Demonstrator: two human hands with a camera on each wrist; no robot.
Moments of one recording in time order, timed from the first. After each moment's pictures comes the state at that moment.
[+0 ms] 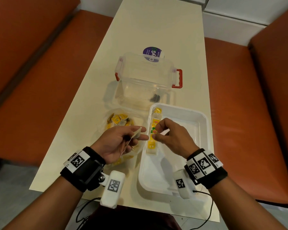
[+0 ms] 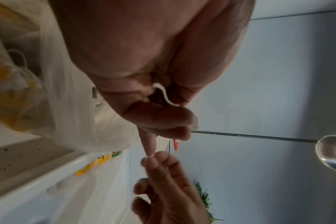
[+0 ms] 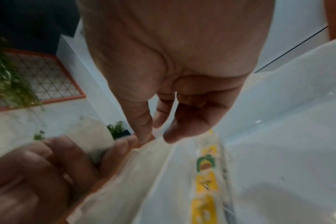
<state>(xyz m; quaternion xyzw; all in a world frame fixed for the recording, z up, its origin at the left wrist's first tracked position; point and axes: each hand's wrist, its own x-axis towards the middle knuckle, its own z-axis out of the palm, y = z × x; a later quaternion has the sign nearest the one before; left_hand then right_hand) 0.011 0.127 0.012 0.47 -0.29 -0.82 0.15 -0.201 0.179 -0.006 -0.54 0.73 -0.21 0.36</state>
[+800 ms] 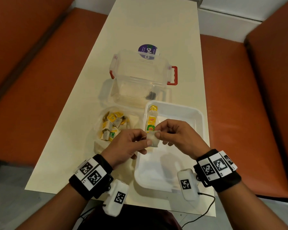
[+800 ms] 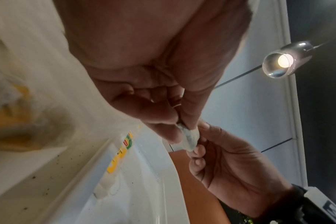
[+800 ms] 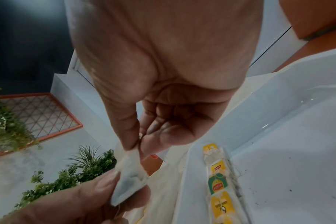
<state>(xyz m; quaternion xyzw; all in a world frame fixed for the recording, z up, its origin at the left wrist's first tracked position) -0.010 0.157 0.003 0.45 -0.57 -0.68 0.15 -0.215 0.200 0.031 -0.49 0.65 -0.29 0.50</state>
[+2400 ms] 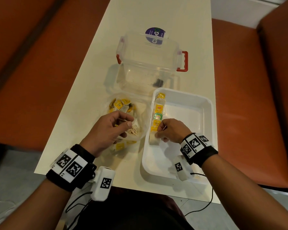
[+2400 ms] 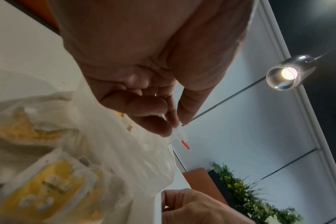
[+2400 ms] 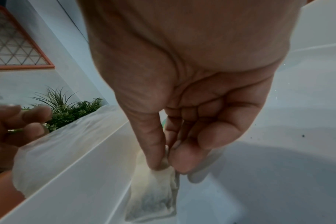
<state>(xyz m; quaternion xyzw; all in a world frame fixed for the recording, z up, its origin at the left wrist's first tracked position) 0.048 0.143 -0.003 0.52 -0.54 -0.63 0.21 -0.198 0.175 -0.048 -0.49 0.75 -0.02 0.44</state>
